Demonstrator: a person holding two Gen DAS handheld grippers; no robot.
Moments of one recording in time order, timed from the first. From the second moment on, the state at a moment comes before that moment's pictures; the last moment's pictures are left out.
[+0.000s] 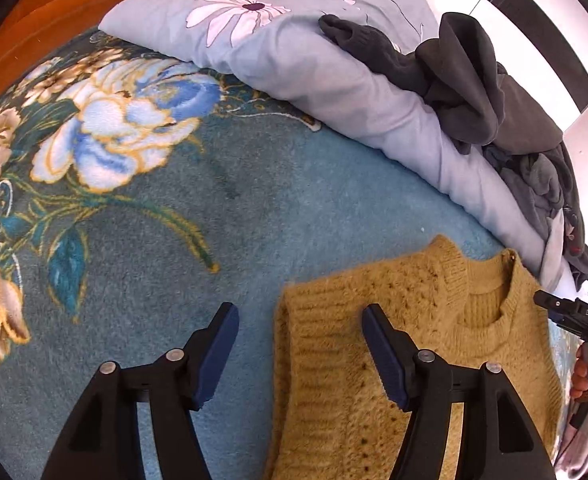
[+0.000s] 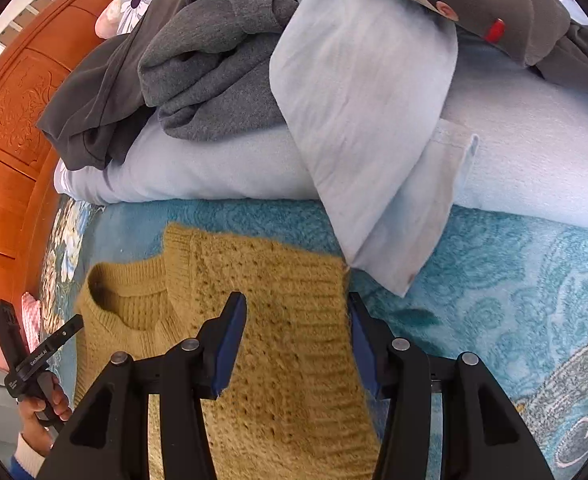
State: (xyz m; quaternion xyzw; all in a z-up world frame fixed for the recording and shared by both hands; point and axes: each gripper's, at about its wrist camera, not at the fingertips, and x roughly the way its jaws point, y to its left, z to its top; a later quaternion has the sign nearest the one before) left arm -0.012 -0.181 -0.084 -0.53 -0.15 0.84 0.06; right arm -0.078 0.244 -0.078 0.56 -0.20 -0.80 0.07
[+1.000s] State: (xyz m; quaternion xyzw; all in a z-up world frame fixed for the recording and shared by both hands) left arm -0.034 -0.159 0.051 -0.40 -0.10 0.91 0.07; right arm -0.103 0.258 0.052 0.43 -0.21 -0.87 0.10
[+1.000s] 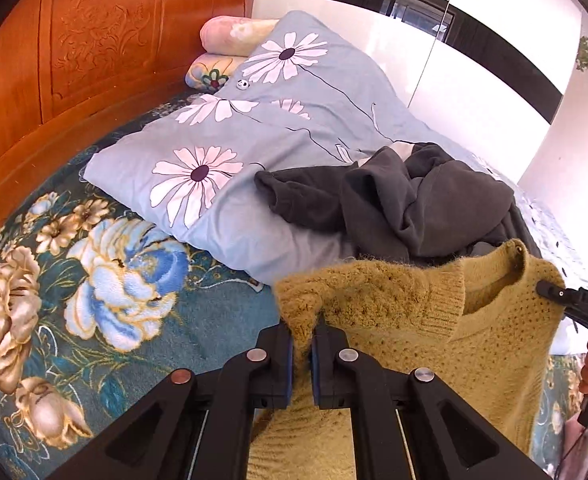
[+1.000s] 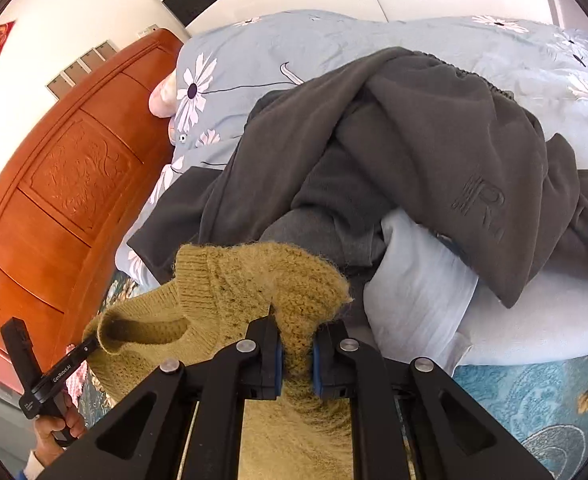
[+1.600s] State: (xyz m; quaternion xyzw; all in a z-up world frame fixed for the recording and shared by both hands) left arm 0.228 -0.158 -0.014 -0.43 -0.15 0.89 0.05; right arm 0.134 0.255 -0.002 0.45 -0.19 -0.86 0.18
